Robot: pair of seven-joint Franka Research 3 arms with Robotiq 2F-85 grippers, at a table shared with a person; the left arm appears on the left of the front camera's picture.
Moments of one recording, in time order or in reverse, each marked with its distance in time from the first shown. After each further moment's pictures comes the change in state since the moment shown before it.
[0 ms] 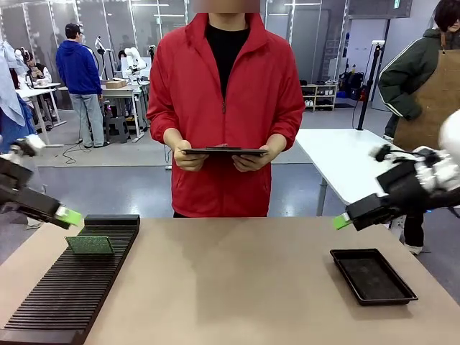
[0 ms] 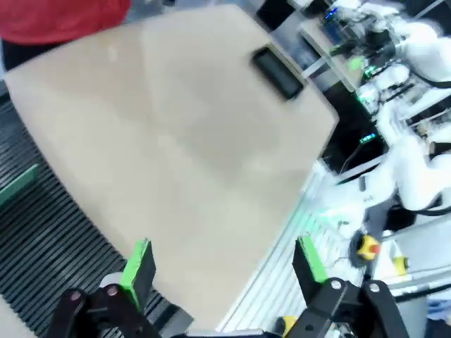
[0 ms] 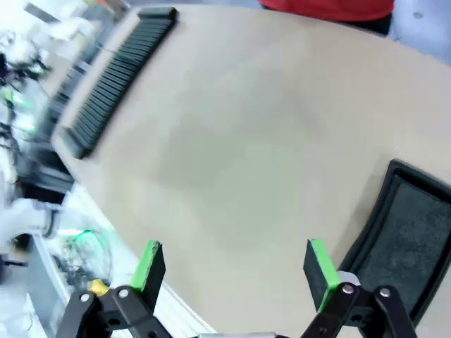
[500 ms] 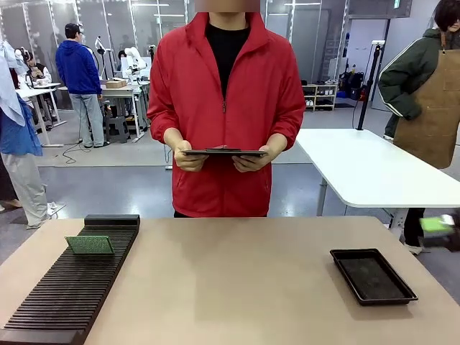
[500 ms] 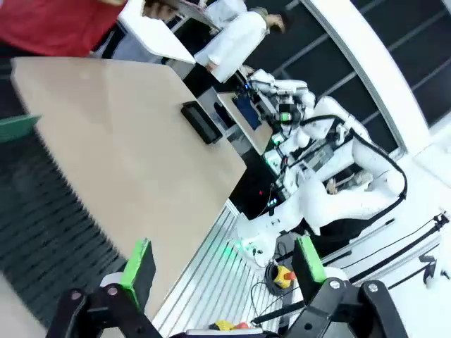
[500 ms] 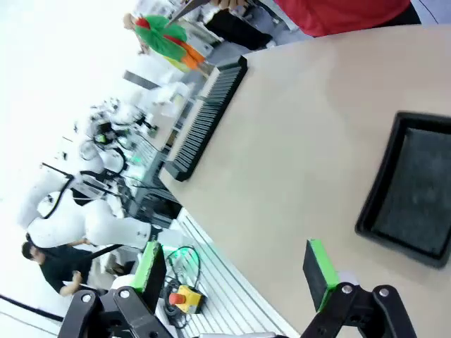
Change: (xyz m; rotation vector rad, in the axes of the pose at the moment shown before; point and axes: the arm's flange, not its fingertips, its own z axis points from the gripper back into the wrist) left arm -0.130 0.061 0.114 -0.289 -0.279 0.198; right arm -0.101 -0.093 0.094 0.333 -0.205 -0.207
